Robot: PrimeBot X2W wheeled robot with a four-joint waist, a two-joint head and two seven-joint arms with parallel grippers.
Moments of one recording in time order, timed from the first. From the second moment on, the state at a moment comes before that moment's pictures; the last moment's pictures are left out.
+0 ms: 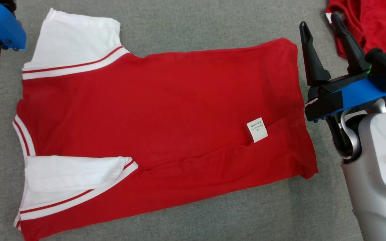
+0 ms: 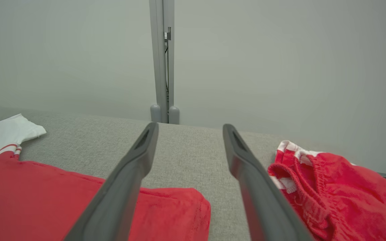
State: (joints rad) left arm -0.96 0.41 -0.18 0.49 -0.33 -0.13 0.07; right arm -0.64 -0.16 0.09 0.24 0.20 0.13 -0.08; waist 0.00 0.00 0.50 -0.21
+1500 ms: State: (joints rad) left arm -1.14 0.47 -0.72 0.80 -0.68 -0.13 0.09; right arm -0.78 -0.27 0.25 0.57 0.31 0.13 0.03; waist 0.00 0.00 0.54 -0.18
